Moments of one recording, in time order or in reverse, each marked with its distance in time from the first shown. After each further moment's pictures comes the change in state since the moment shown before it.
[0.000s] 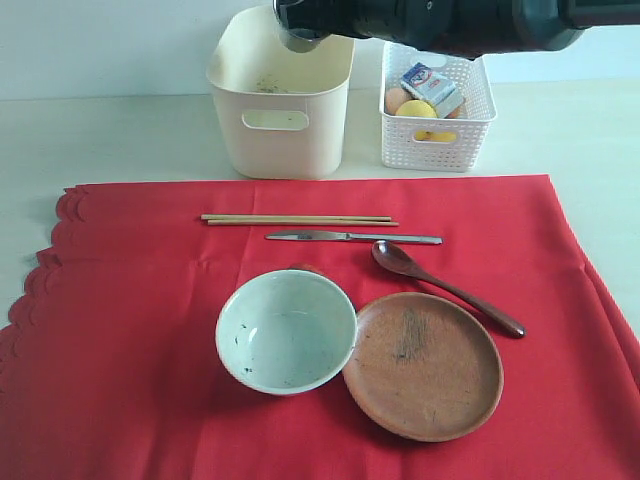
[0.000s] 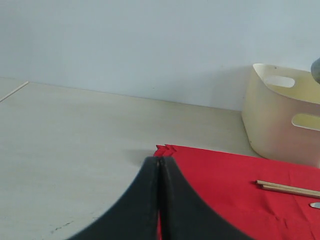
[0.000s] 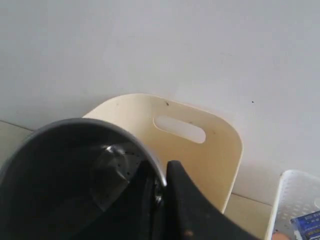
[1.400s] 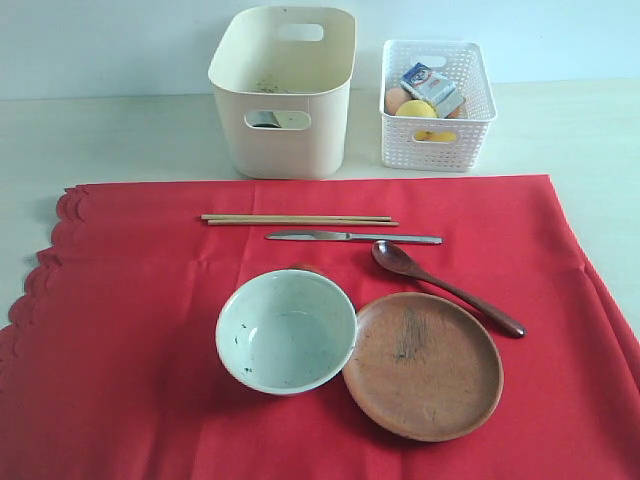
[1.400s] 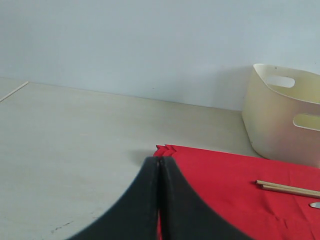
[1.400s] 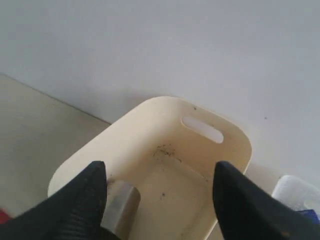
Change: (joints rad) left arm 0.000 0.000 0.000 0.000 0.000 0.000; right arm -0.002 -0.217 0.000 0.000 0.332 -0.094
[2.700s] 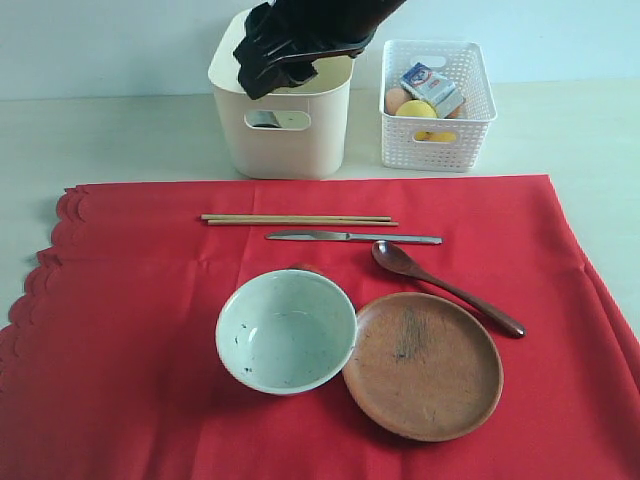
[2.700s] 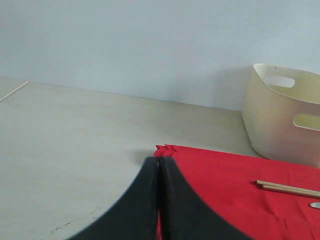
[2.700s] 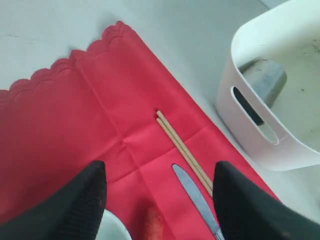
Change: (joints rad) left arm 0.000 0.000 0.000 0.000 0.000 0.000; right arm 0.144 -0.129 0.000 -0.002 0.629 -0.081
